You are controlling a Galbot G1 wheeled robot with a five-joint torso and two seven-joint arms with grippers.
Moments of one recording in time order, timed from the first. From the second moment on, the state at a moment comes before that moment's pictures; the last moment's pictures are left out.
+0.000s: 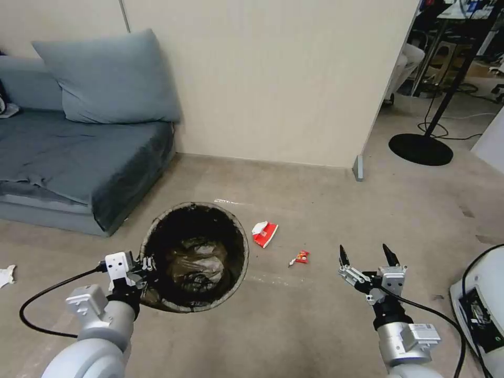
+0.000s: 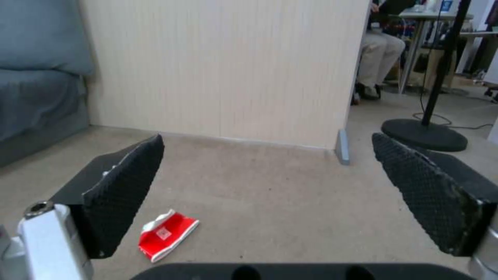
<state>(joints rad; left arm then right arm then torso) 1.68 -1.32 -0.62 -2.44 -0.58 0.42 -0.36 -1.73 1.53 0.63 2.24 0.05 0.02 -0.05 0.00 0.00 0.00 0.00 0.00</state>
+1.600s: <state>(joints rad) 1.73 -1.35 -0.63 -2.48 -0.52 0.40 -0.38 -1.74 1.54 0.63 2.25 0.03 0.03 -0.08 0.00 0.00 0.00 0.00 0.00</state>
